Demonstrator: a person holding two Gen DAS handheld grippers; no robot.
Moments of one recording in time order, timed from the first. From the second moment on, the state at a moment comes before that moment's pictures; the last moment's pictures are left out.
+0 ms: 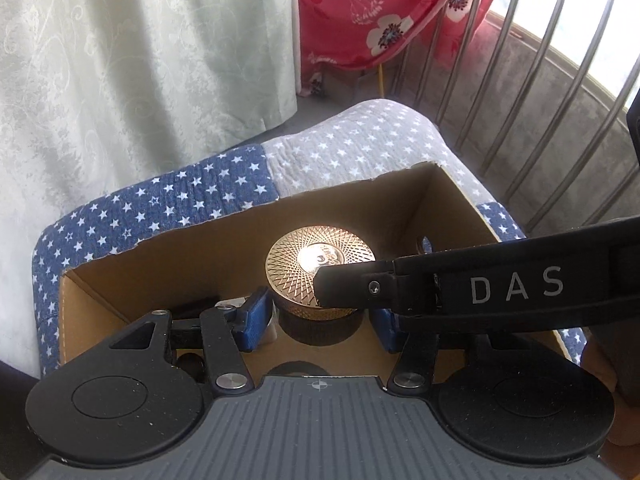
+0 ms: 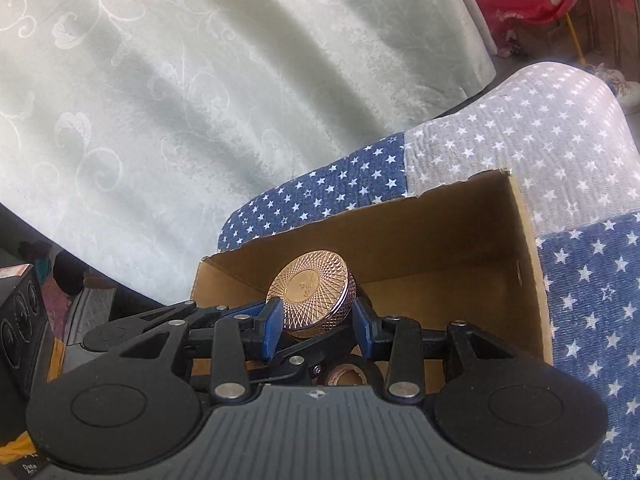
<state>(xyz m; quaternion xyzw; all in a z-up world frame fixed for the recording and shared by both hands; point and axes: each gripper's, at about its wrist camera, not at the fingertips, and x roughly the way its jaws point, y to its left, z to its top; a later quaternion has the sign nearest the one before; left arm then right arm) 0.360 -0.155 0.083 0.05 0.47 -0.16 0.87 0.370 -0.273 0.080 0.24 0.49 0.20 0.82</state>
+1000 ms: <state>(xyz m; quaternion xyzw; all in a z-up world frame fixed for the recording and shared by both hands) 0.337 -0.158 0.111 0.08 0.46 -0.16 0.87 0.342 -0.302 0.086 0.24 0.45 0.20 0.83</state>
